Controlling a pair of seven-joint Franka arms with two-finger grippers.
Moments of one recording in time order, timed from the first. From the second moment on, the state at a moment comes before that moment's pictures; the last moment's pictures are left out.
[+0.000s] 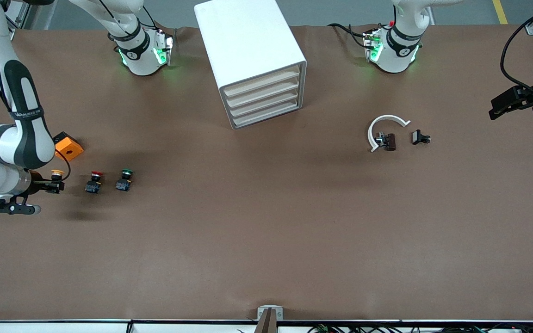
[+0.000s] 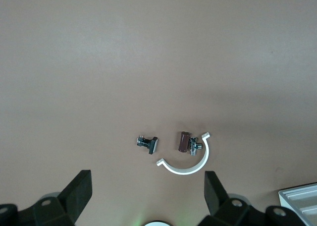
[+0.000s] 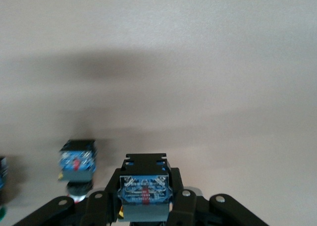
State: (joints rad) left arm 0.05 0.00 -0.05 -1.53 0.03 1.47 -0.07; right arm -0.20 0.49 -0.08 -1.78 -0.13 2.11 -0.12
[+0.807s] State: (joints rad) left arm 0.05 0.00 -0.05 -1.53 0.03 1.47 -0.07; right arm -0.10 0.36 -0.08 -1.63 -0.13 1.60 0.06
